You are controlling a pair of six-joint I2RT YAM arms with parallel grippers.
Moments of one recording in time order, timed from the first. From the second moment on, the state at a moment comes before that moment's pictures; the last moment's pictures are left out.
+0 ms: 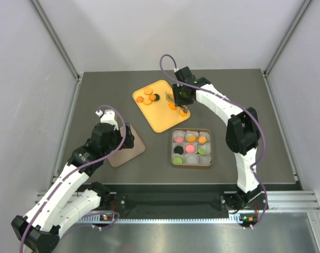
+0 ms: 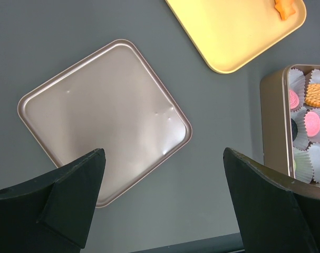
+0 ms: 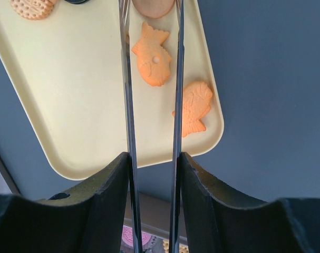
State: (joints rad) left arm -0.51 0.74 0.75 -0.60 -0.22 -0.42; right arm 0.54 2.09 1.89 -0.75 0.08 0.31
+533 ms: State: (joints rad) left arm -0.51 0.74 0.75 -0.60 -0.22 -0.42; right arm 0.54 2.13 1.93 -0.79 0.09 0.28
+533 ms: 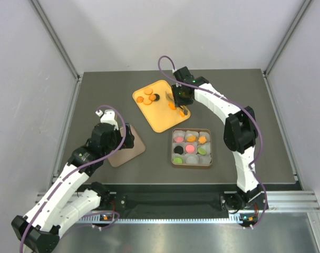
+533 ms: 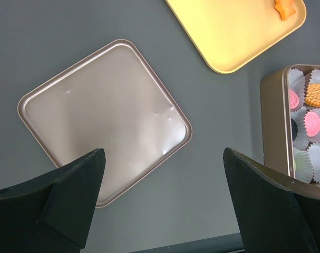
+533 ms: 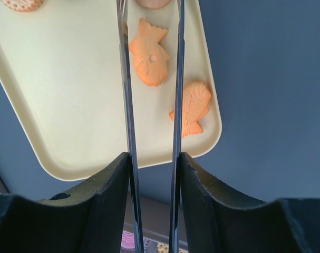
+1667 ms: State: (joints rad) left arm -0.51 0.74 0.75 -0.60 -0.22 -0.42; right arm 0.55 2.14 1.96 -0.84 0.10 0.25
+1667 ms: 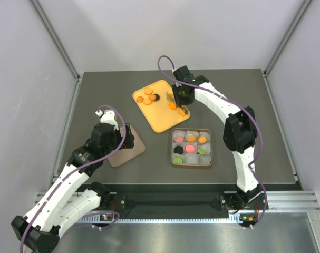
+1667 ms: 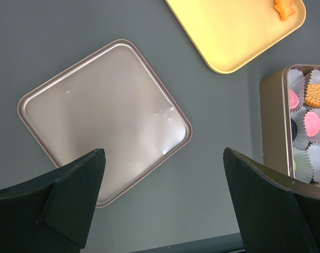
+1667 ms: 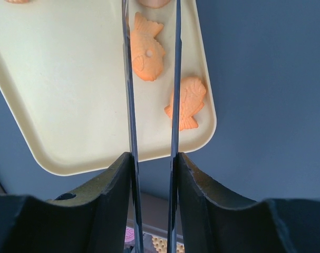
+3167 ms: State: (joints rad) left arm -0.51 0.71 0.75 -0.60 -0.23 -0.42; right arm 0.56 1.33 1.35 -0.81 -0.08 0.28
